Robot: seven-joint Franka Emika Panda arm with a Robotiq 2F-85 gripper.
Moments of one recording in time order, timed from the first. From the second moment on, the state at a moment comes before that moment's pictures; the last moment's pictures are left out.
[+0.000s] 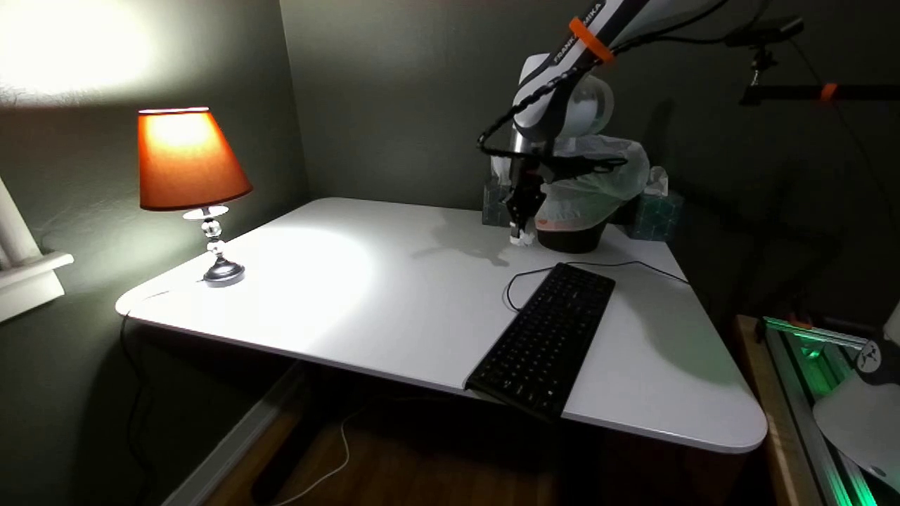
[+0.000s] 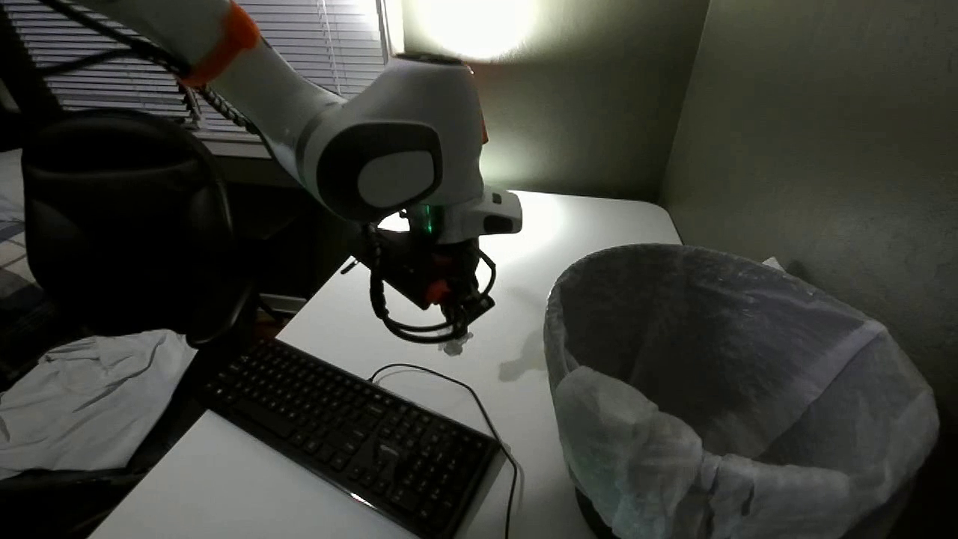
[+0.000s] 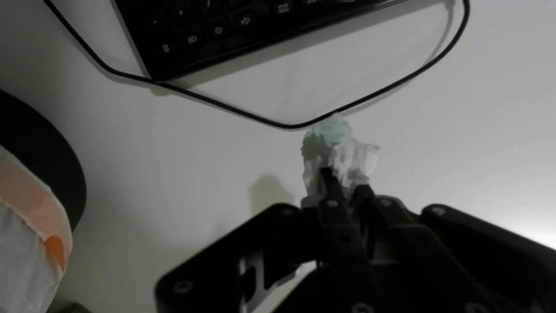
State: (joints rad) arm -0.29 0.32 -0.10 -2.15 0.09 2.57 -0.10
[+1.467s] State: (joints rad) arm -0.30 -0.29 -0.19 -2.36 -0.03 2.68 0.22
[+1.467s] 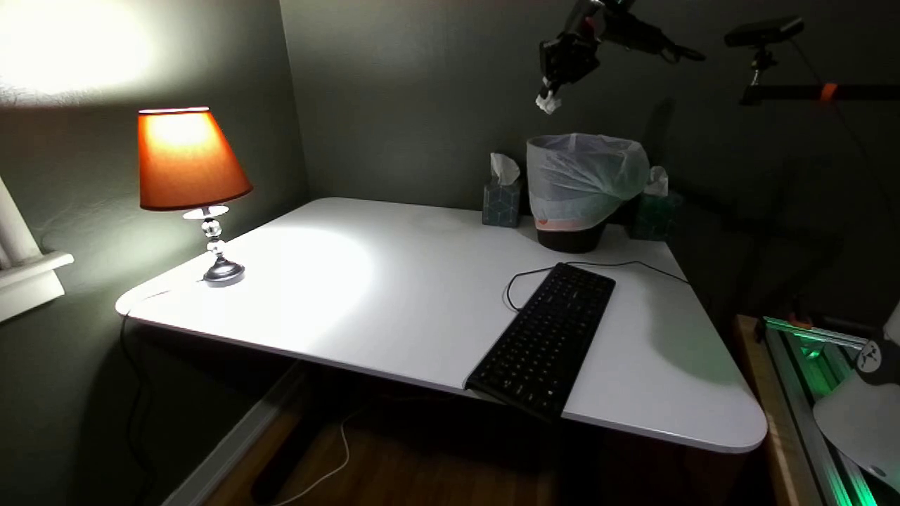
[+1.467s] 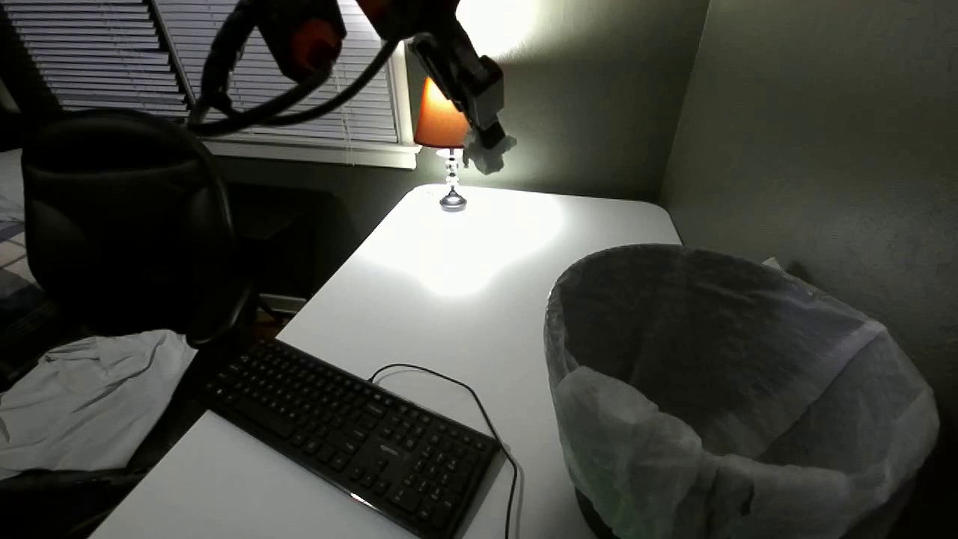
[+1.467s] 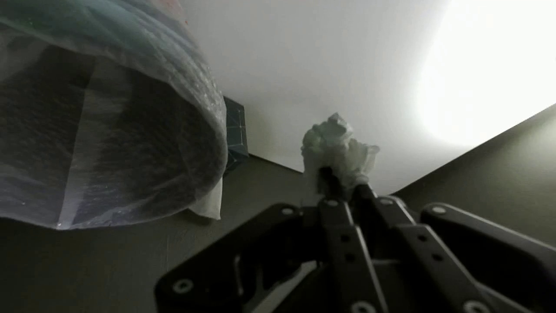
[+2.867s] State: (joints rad) arm -0.49 -0.24 -0.20 -2.28 -0.01 2.79 0.75
